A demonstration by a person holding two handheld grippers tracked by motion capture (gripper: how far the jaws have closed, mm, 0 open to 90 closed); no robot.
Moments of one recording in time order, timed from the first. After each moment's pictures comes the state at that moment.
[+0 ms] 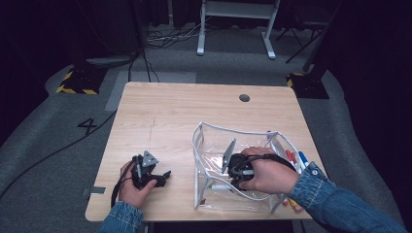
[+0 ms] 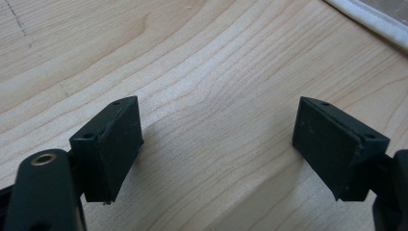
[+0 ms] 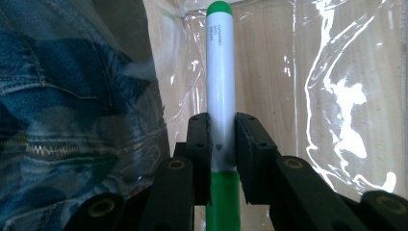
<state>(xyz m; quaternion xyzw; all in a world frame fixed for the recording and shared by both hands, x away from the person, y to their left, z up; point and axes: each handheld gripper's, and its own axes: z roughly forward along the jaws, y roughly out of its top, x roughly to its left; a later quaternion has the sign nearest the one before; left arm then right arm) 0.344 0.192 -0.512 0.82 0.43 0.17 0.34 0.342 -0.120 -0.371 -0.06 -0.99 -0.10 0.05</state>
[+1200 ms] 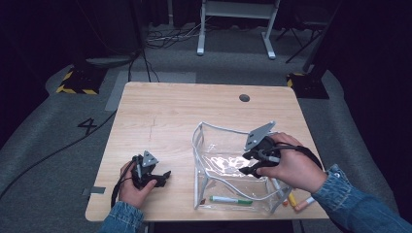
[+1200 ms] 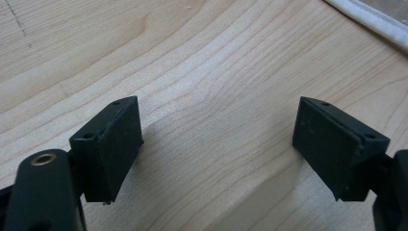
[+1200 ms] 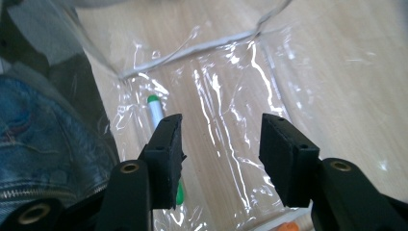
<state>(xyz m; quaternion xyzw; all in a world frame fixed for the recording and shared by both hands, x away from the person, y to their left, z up) 0.344 0.192 -0.512 0.82 0.43 0.16 0.34 0.349 -0.174 -0.320 -0.15 -0.96 -0.24 -0.06</state>
